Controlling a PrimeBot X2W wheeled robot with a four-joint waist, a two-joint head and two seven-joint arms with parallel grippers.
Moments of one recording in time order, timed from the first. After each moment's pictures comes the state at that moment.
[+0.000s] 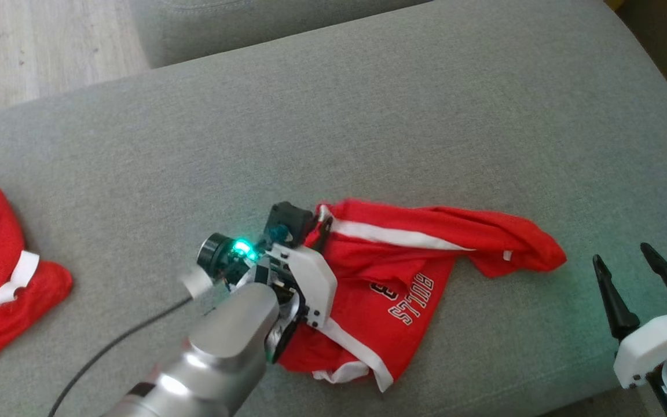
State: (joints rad) left arm -0.68 0.05 -0.97 0.80 -0.68 0.08 0.09; right arm 0.06 -0.35 0.01 0.10 0.13 0.13 0.10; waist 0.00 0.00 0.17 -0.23
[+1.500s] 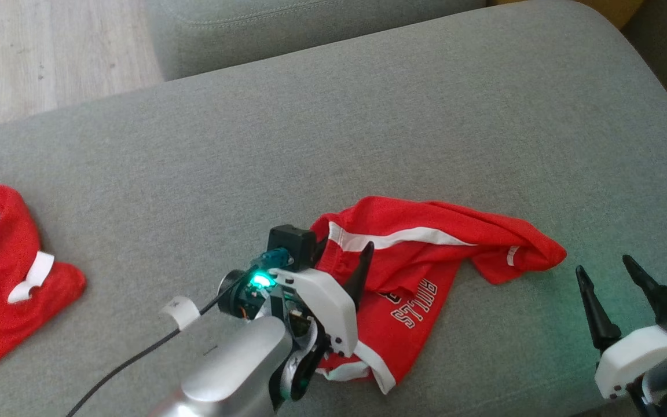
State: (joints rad) left arm -0.53 0.14 -0.97 0.39 -0.81 0.21 0.15; right arm 0.08 -0.28 0.01 0.12 0.10 0.13 0.06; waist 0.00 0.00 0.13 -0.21
